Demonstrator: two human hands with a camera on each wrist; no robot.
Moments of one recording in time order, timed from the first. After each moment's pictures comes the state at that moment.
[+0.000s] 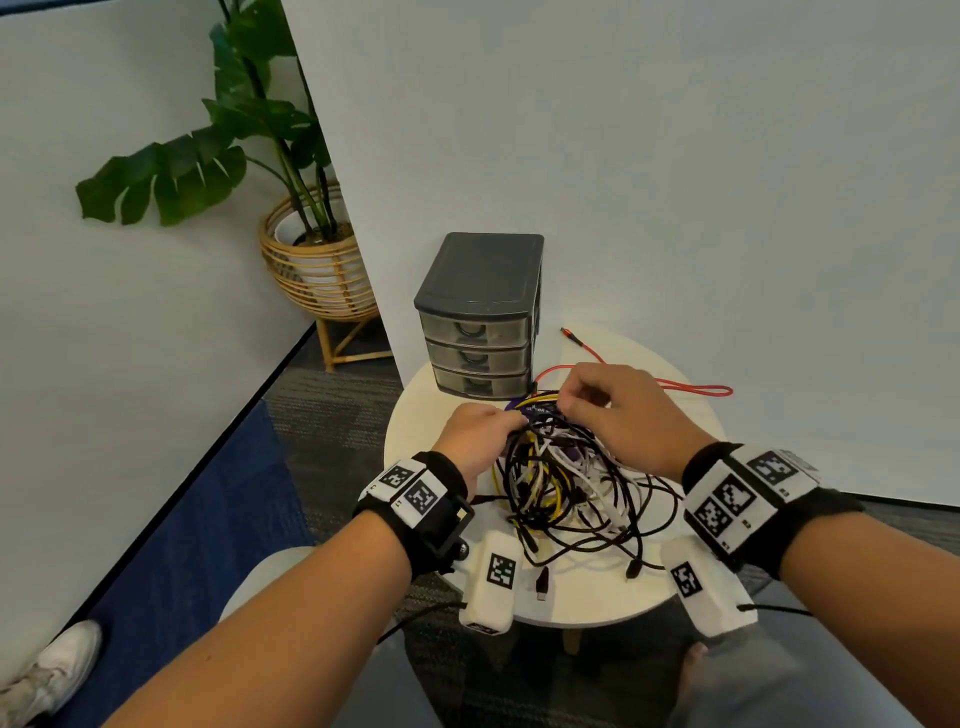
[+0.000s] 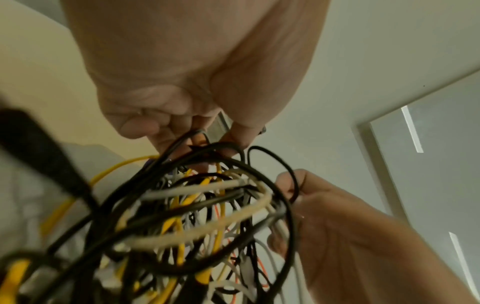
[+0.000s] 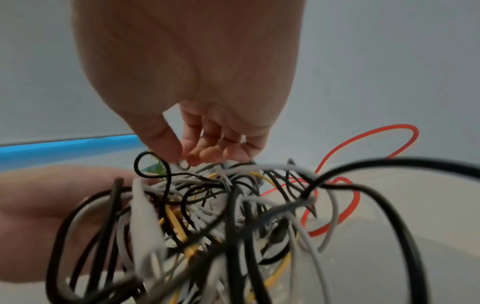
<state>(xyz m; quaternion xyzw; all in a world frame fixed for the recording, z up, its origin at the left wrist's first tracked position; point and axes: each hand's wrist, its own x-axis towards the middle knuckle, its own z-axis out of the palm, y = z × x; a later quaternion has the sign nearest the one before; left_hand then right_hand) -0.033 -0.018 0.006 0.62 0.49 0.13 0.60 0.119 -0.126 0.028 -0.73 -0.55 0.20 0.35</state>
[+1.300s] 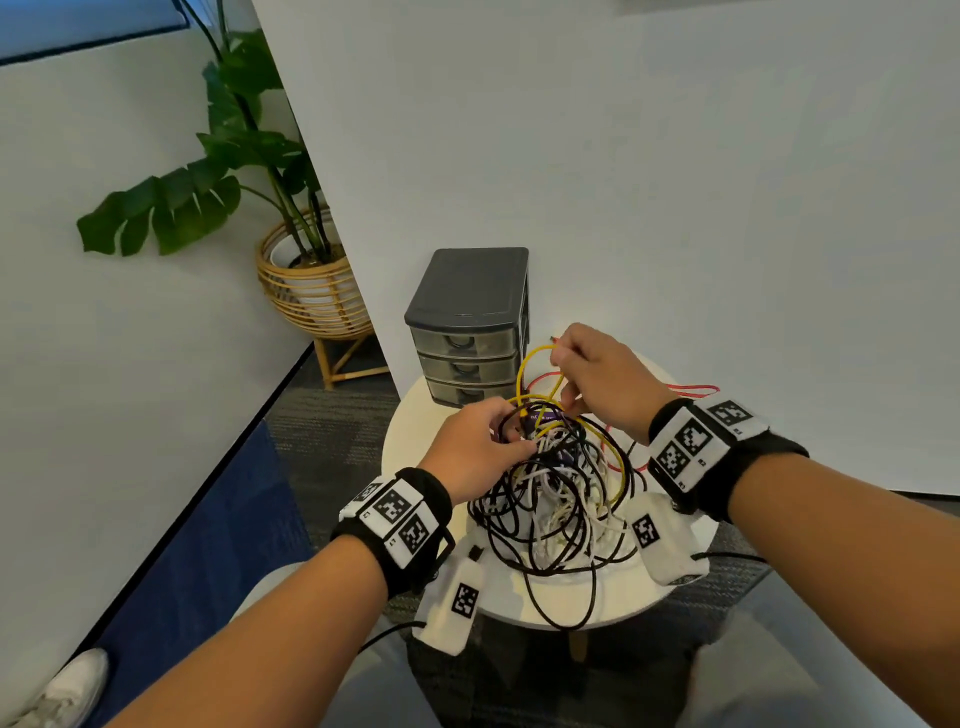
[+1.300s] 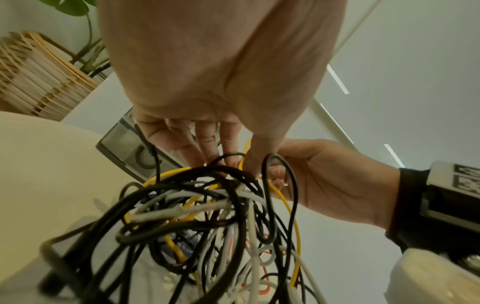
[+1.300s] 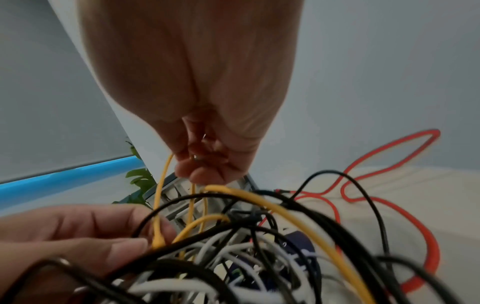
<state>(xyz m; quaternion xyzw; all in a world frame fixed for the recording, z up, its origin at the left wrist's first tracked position) -0.043 -0.018 0.009 0.84 0.34 0.11 0.40 0.132 -0.097 0.039 -0.73 -0.45 0.25 0.44</state>
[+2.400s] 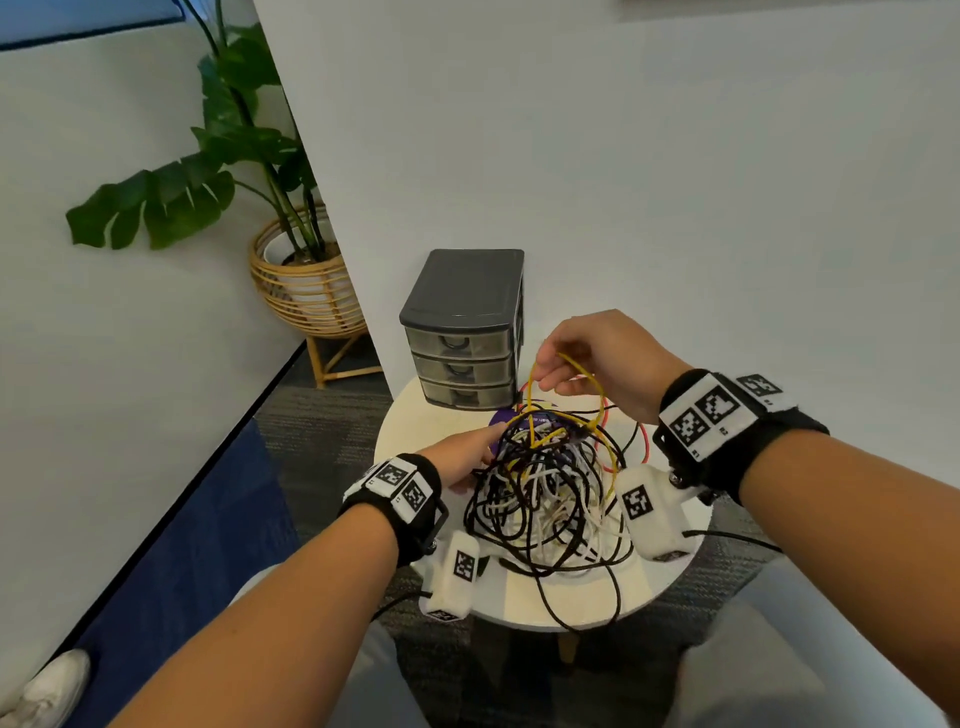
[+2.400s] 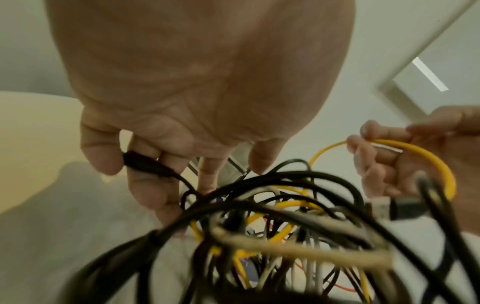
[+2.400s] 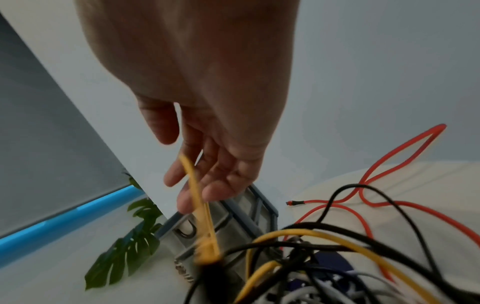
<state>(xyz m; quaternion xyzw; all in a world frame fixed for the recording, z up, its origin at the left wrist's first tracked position) -0.029 0.001 -0.007 0.68 0.50 -0.08 0.53 0.131 -0.102 0.083 -0.65 -0.34 0.43 0.52</state>
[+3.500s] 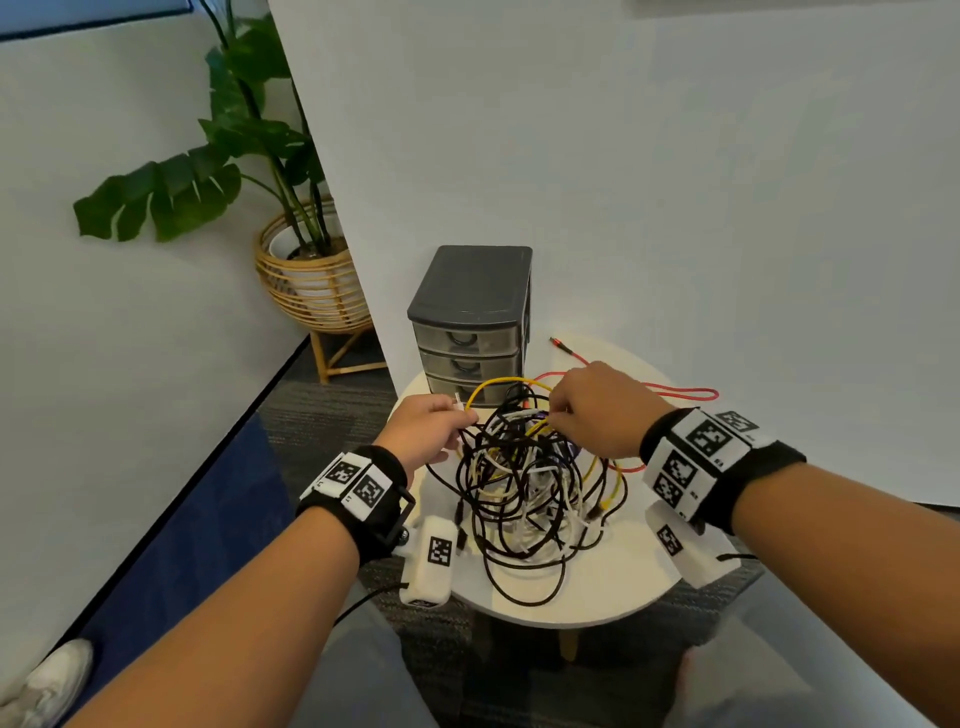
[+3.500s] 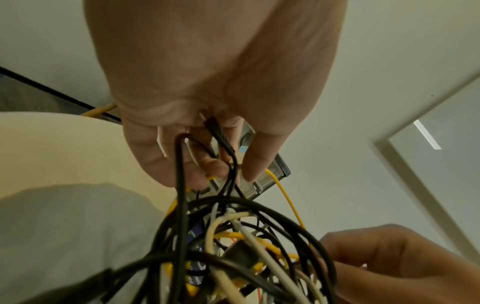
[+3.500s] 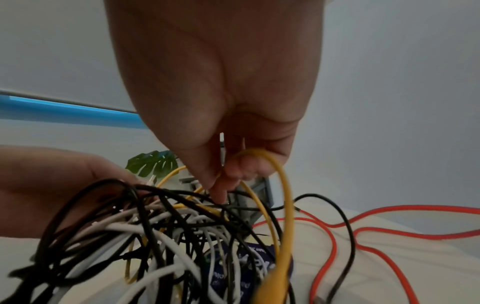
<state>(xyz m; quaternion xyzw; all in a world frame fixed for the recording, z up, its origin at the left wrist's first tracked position) -0.064 0.025 0.005 0.67 0.48 0.13 0.56 0.115 -0.107 0.050 -0.79 -0.59 0.13 0.07</state>
